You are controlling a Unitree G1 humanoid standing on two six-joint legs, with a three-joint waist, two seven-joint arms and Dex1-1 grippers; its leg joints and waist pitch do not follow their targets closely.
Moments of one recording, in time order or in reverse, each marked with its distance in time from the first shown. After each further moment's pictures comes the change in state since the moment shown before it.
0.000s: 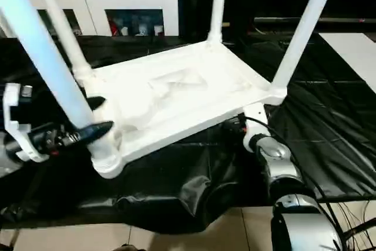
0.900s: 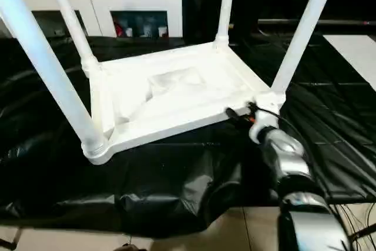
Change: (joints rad) left arm 0.211 0.108 0.285 0.160 0.065 -0.172 -0.019; right arm 0.017 -0.057 -0.072 -0.068 0.100 -0.039 0.127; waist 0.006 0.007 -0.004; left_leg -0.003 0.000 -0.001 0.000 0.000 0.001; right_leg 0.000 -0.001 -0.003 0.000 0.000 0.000
